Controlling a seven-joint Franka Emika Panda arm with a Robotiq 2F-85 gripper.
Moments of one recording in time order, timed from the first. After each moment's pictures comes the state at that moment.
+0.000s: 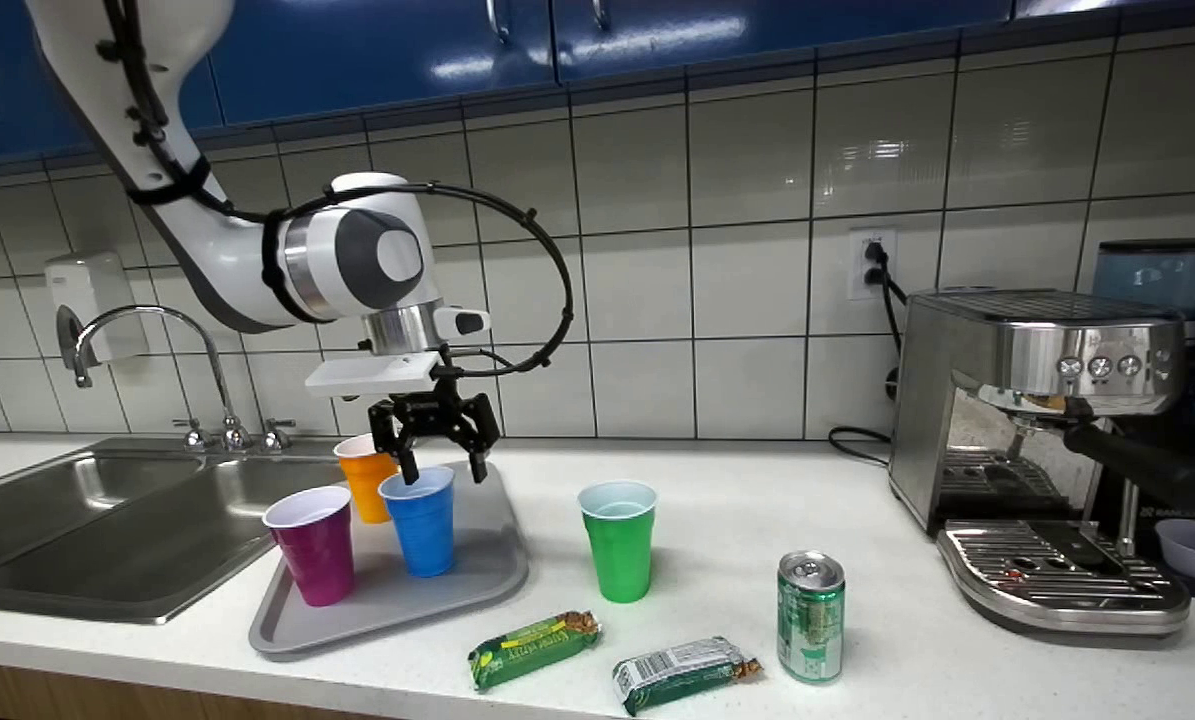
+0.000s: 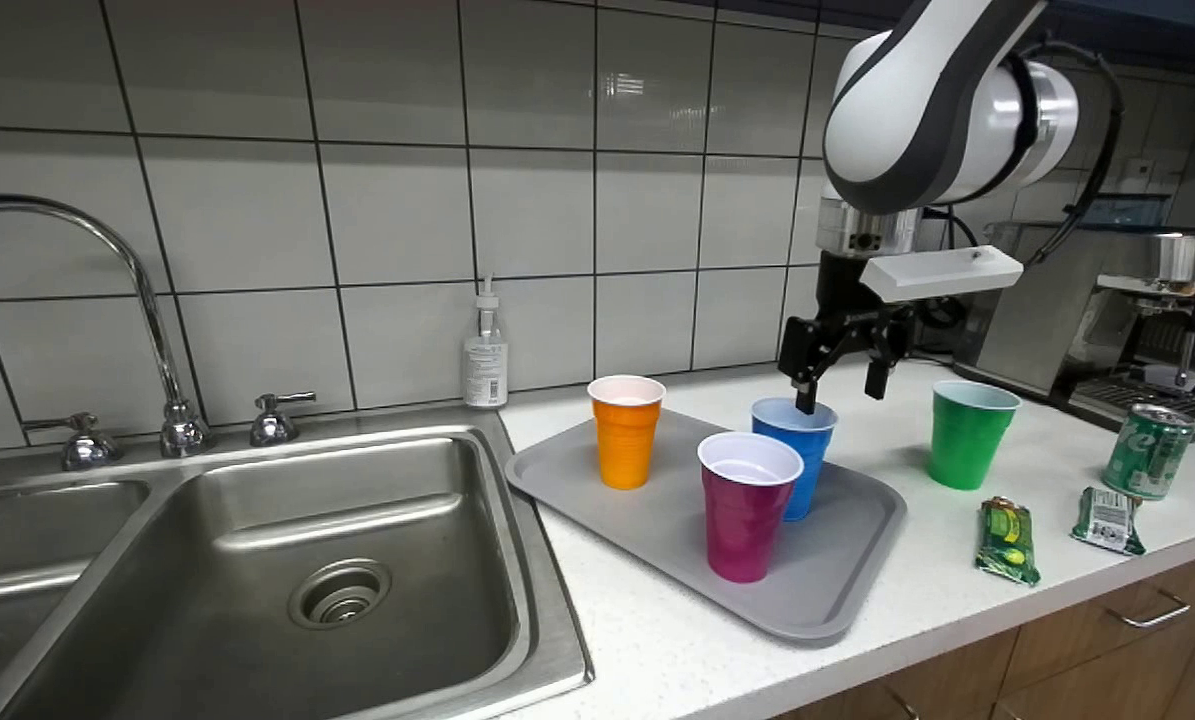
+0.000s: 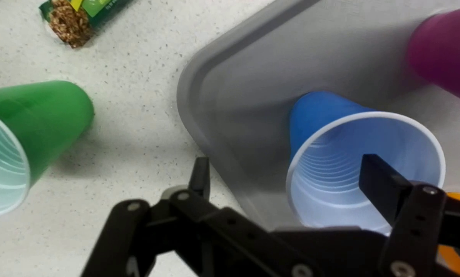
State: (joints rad) arm 0.01 0.16 -0.03 -2.40 -0.13 2.61 0.04
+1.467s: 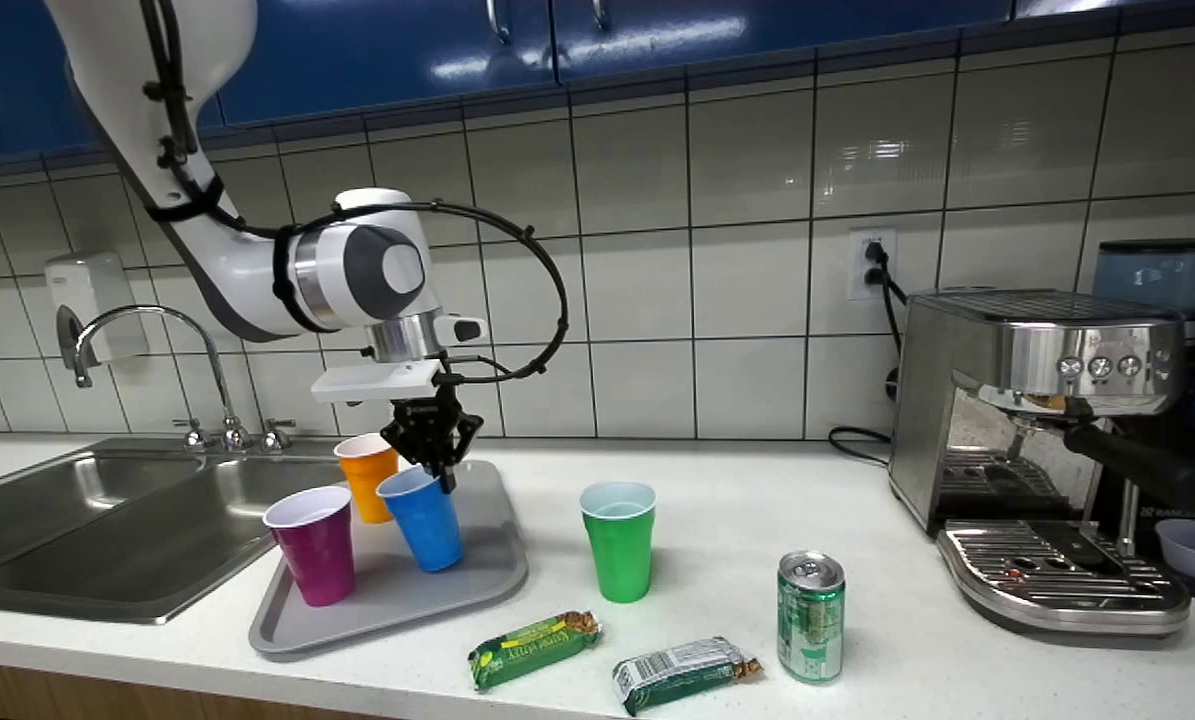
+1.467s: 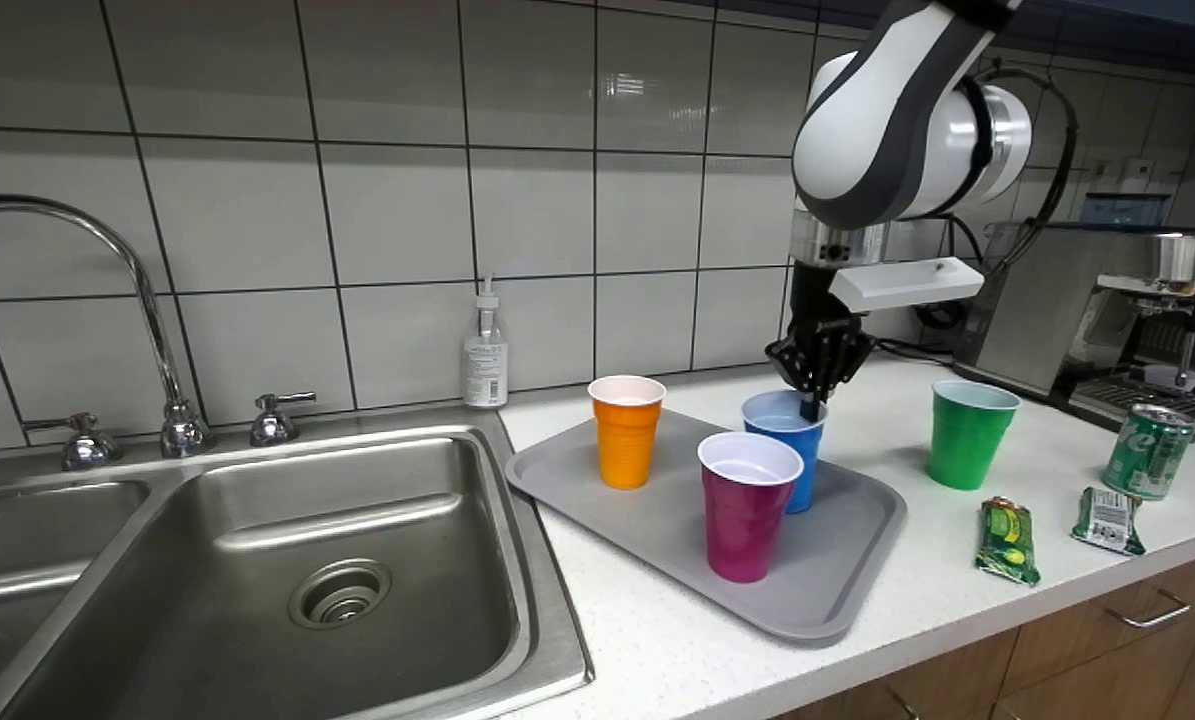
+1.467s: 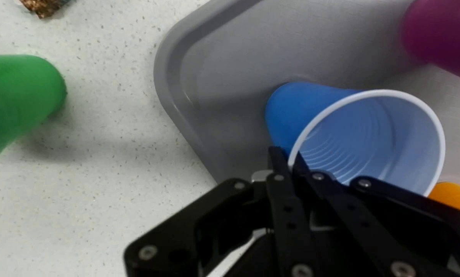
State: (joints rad) arm 0.03 0.23 -0.02 -2.34 -0.12 2.63 0.04
